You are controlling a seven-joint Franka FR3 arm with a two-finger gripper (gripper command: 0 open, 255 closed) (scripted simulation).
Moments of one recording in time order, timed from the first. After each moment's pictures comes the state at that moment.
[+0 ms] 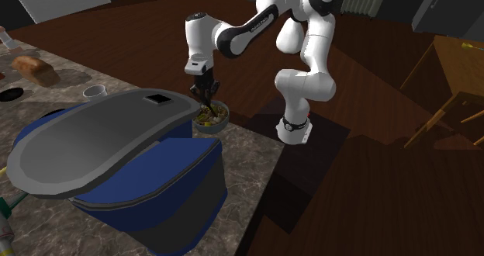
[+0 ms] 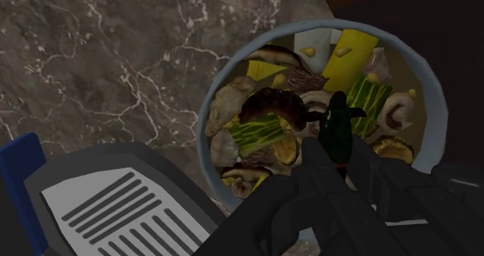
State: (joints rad) arm 0.27 -0.72 -0.99 -2.44 -0.54 1.98 -1.60
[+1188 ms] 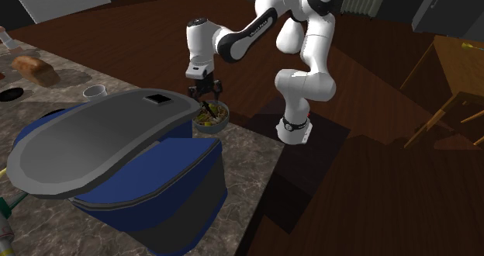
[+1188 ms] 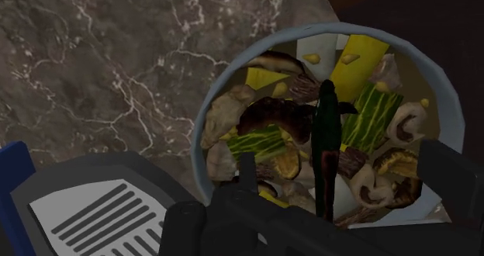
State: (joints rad) arm 0.28 -0.71 -1.02 -2.47 -0.56 2.03 -1.60
